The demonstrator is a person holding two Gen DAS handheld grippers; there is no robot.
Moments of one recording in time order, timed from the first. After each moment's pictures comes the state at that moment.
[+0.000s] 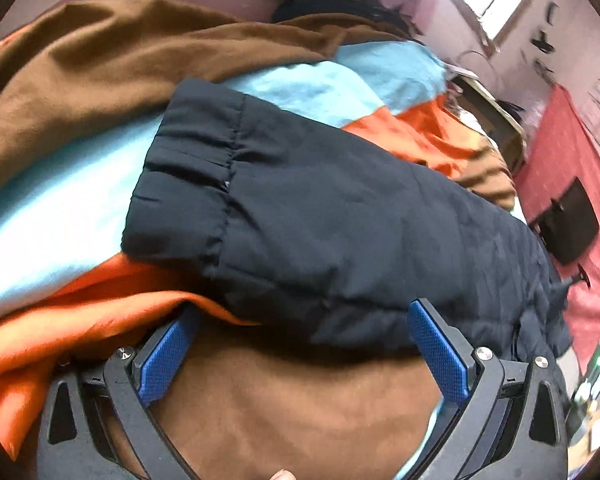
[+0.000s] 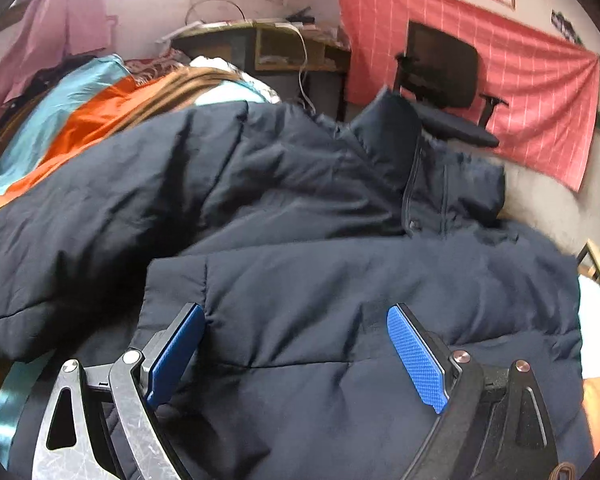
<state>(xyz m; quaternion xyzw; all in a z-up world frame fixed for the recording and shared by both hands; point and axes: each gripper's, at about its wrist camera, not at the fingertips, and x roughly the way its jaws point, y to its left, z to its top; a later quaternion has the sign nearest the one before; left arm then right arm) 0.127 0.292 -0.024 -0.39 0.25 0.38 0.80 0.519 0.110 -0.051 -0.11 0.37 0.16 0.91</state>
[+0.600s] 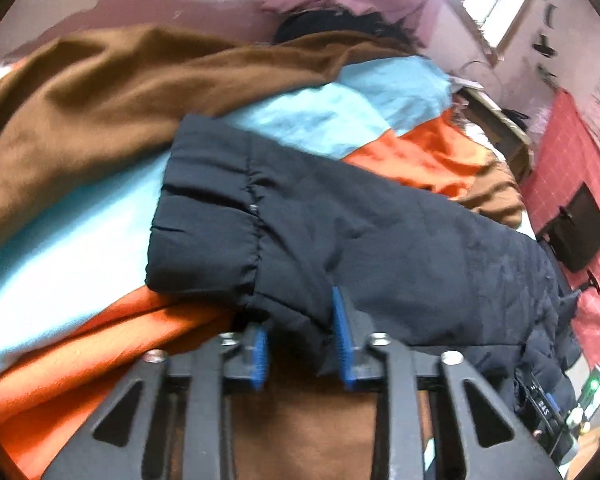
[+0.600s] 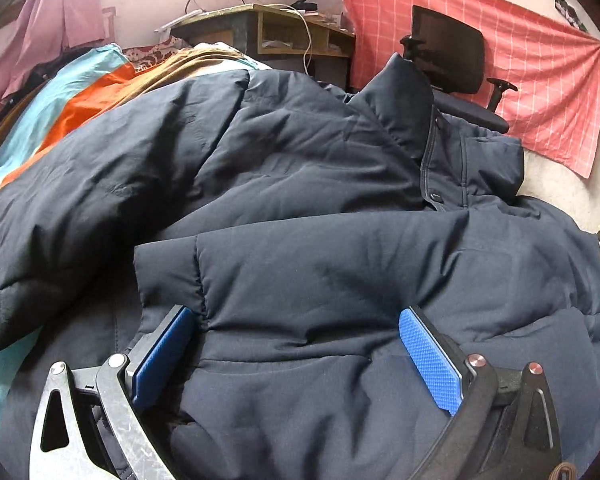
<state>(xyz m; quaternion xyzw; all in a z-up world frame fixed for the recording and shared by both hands) 0.133 0.297 -0.010 -0.34 0.24 0.40 0.81 0.520 0.111 -0.075 -0.10 0.38 0.17 0.90</state>
